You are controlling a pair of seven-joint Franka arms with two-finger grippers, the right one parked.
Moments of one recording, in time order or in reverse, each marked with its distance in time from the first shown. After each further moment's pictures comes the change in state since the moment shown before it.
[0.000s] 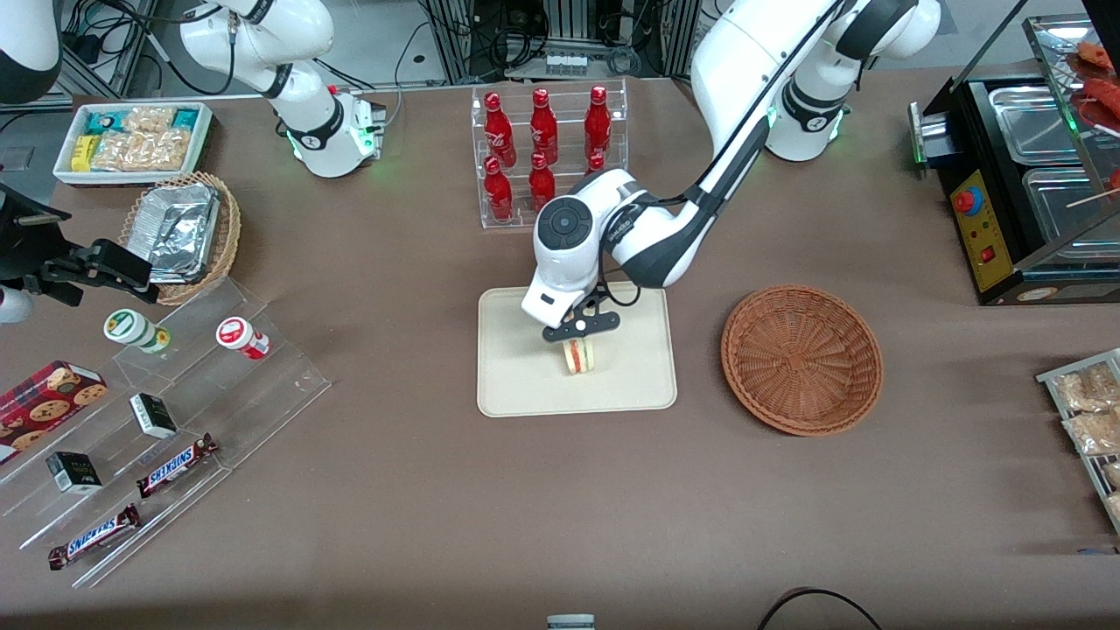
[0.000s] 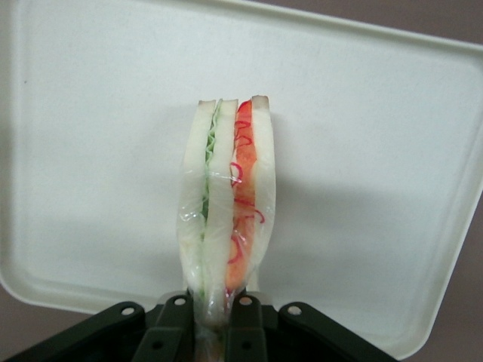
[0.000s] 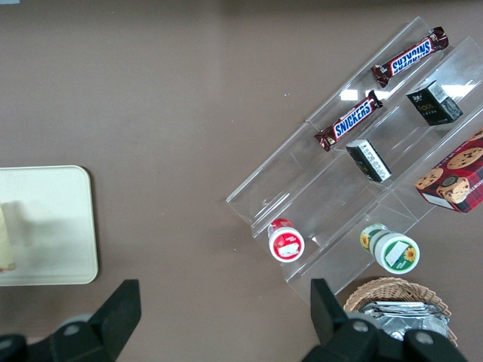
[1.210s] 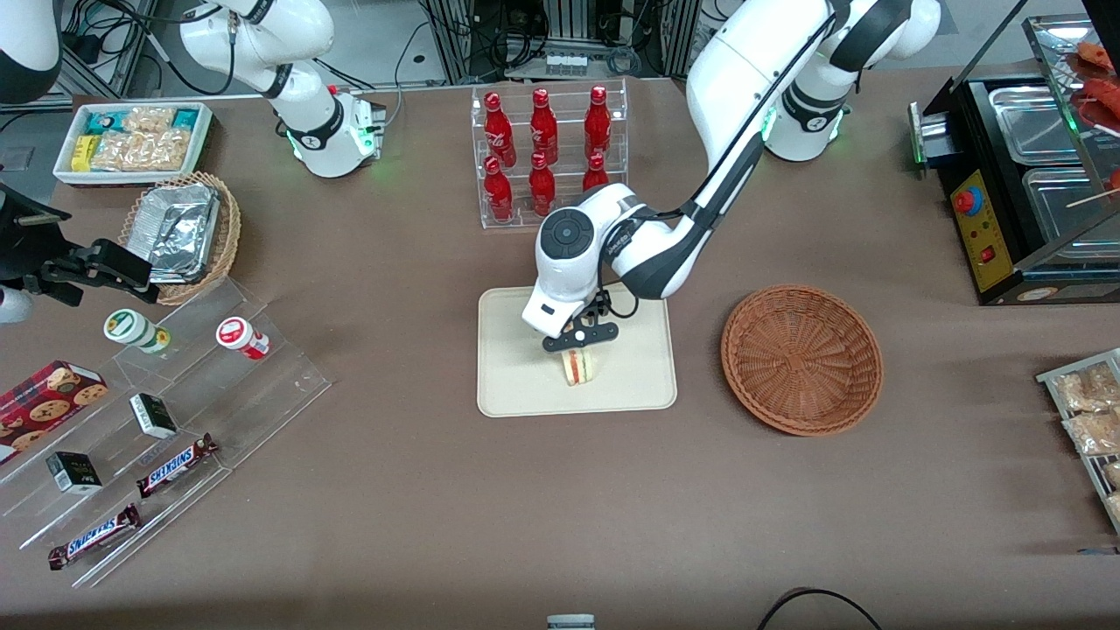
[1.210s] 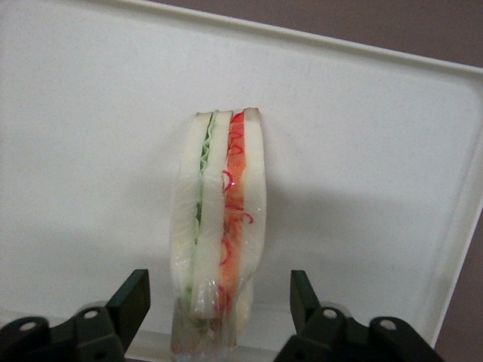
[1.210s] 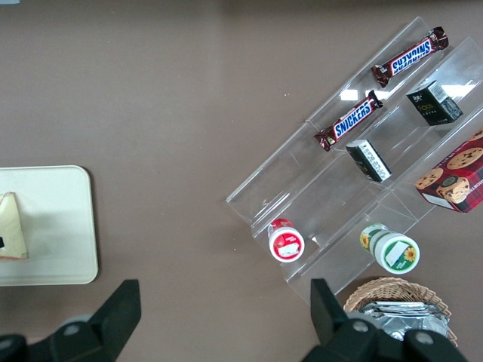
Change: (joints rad) arm 0.002 0.034 0.004 0.019 0.018 0.043 -0.007
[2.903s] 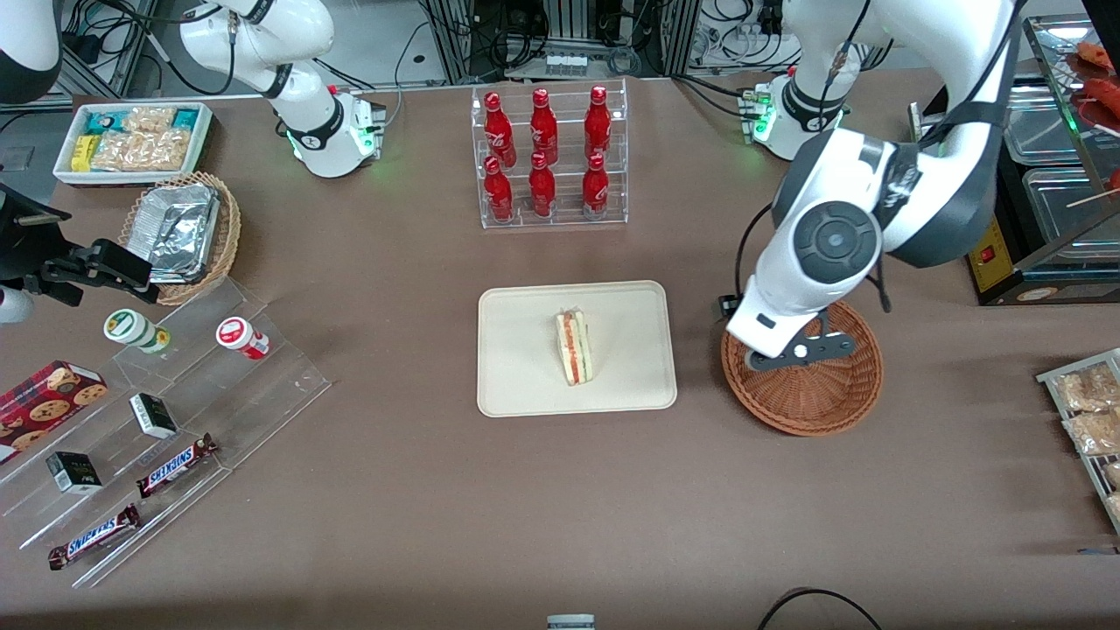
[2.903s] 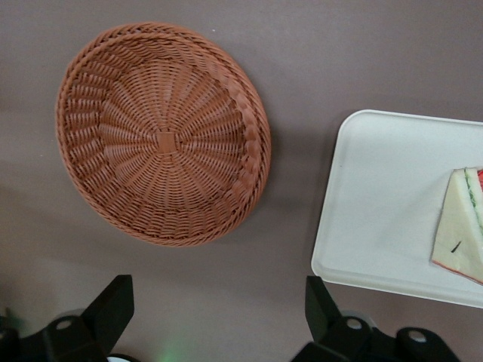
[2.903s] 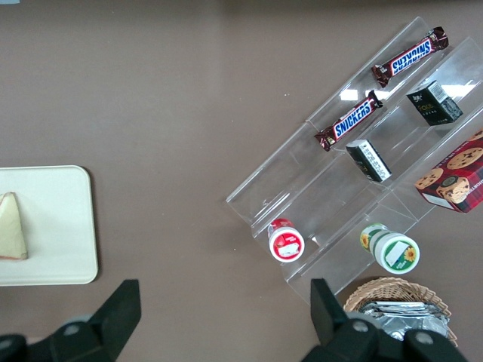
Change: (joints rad) arm 0.396 -0.392 0.027 -0.031 -0.053 -0.587 0.508
